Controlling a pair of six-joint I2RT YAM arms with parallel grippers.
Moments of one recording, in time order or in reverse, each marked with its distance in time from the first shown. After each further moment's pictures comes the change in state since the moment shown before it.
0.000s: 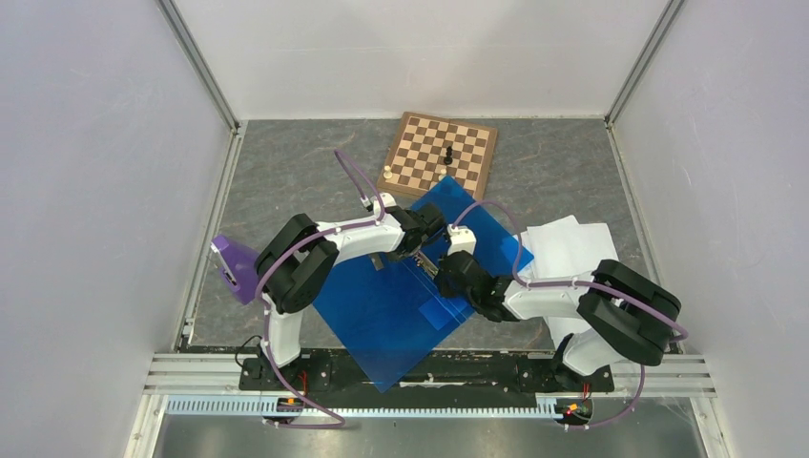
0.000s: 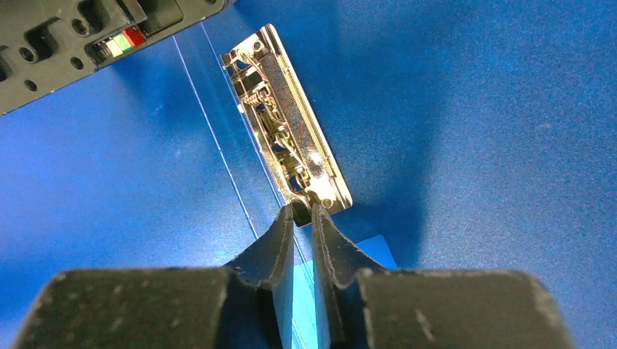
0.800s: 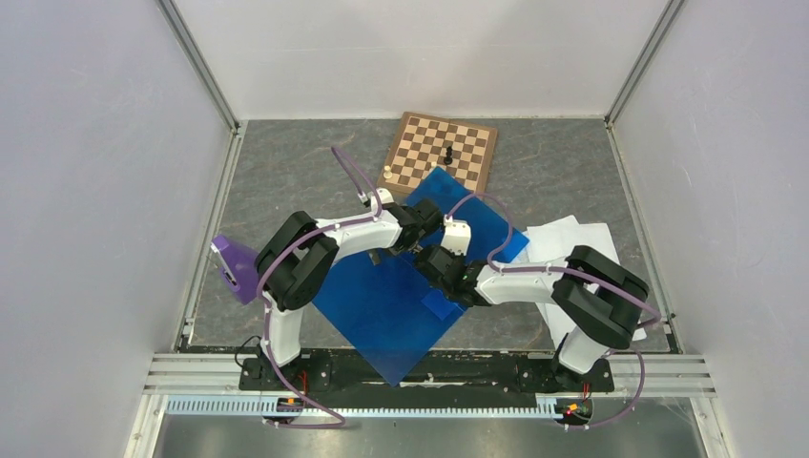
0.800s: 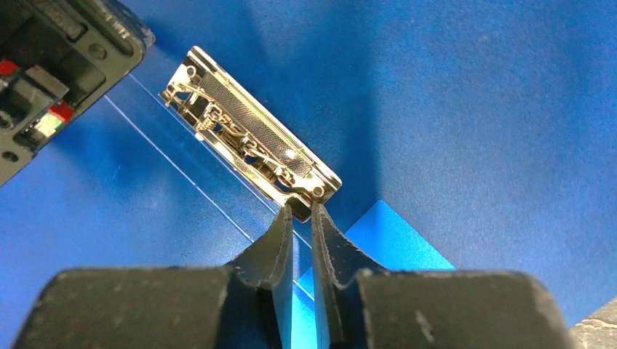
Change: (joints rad) left arm 0.027 0.011 0.005 0.030 -0.027 0.024; right arm 0.032 0.162 0.247 -0.340 0.233 0.267
